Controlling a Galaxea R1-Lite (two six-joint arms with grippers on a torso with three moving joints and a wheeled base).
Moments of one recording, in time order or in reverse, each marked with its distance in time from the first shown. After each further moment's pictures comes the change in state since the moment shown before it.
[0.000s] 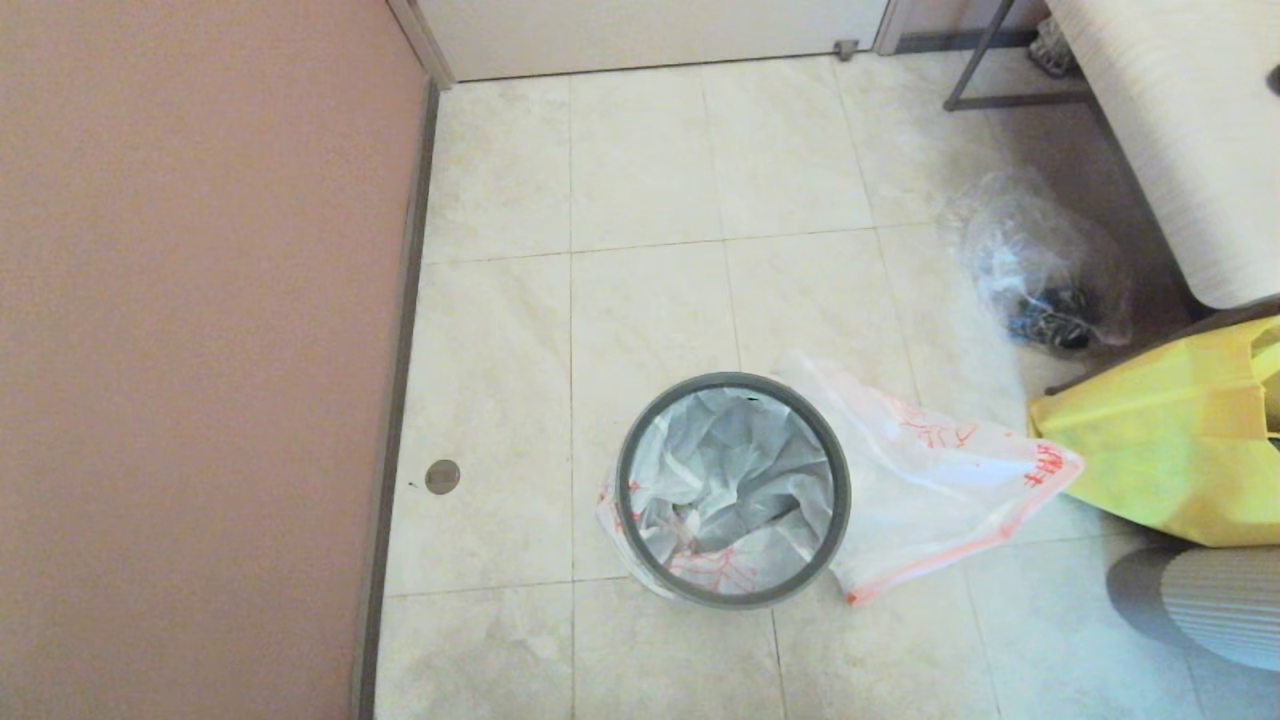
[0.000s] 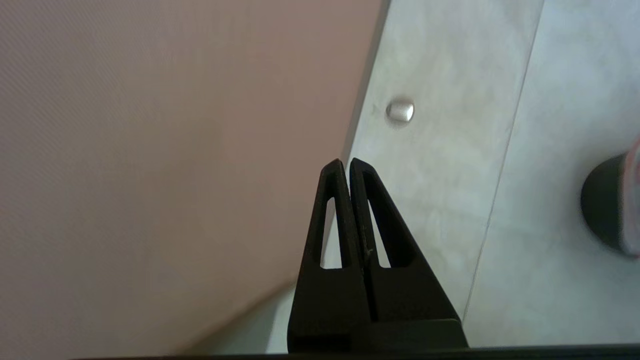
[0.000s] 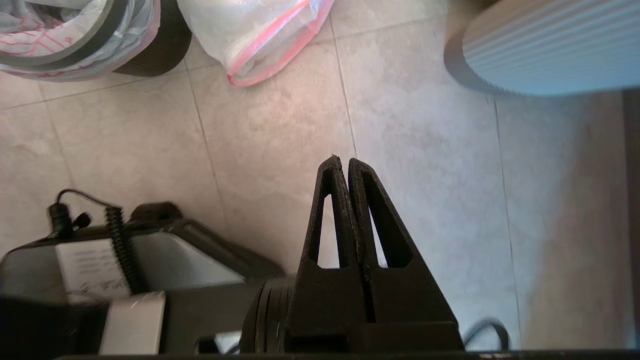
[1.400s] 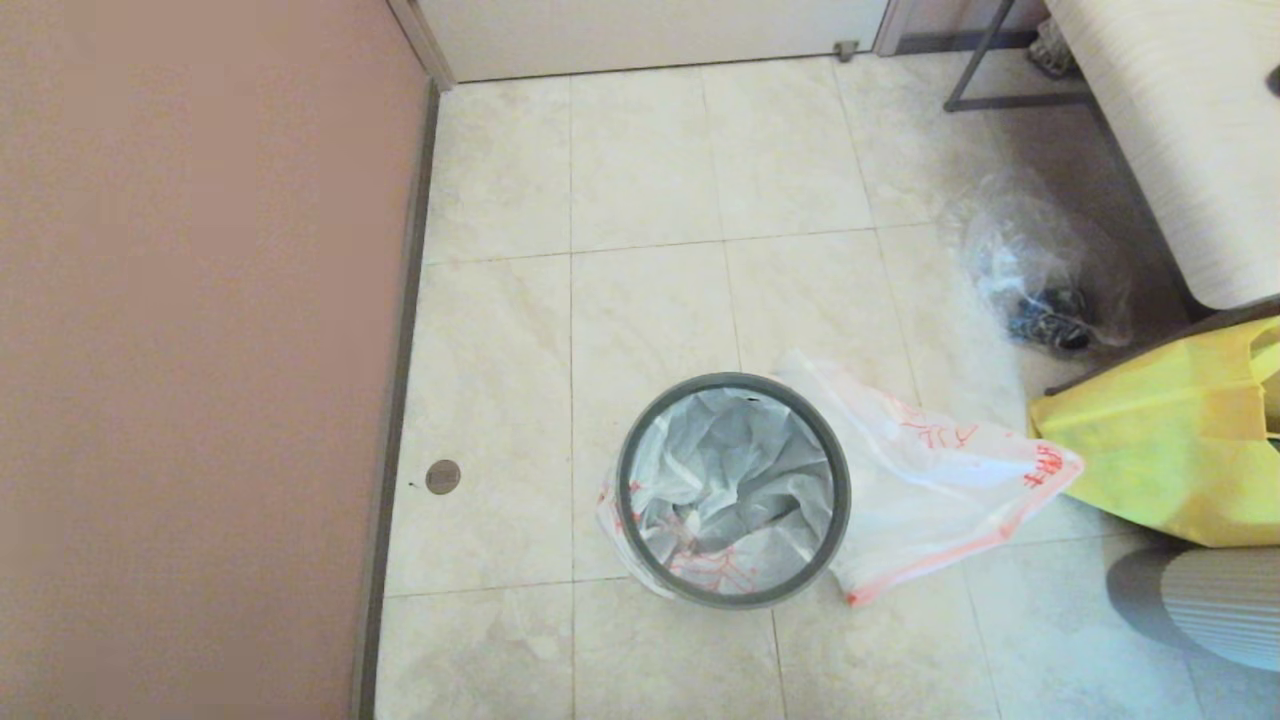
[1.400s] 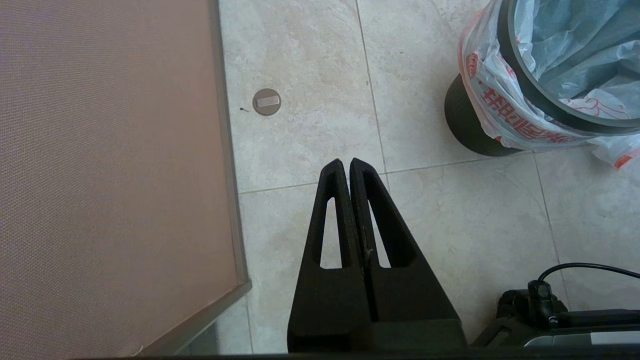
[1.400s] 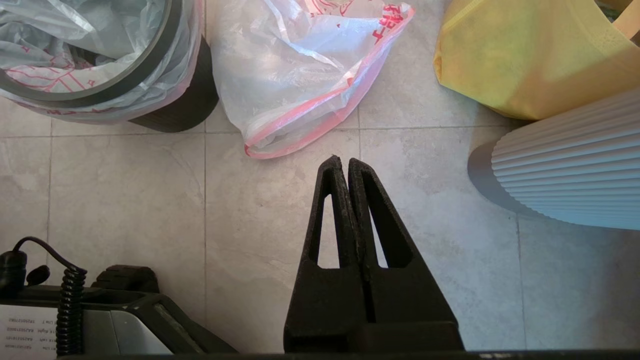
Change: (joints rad) left arm 0.017 -0.294 0.235 -0.039 -0.451 0.154; right arm 0.000 -0.019 0.470 -0.698 0.098 -0.145
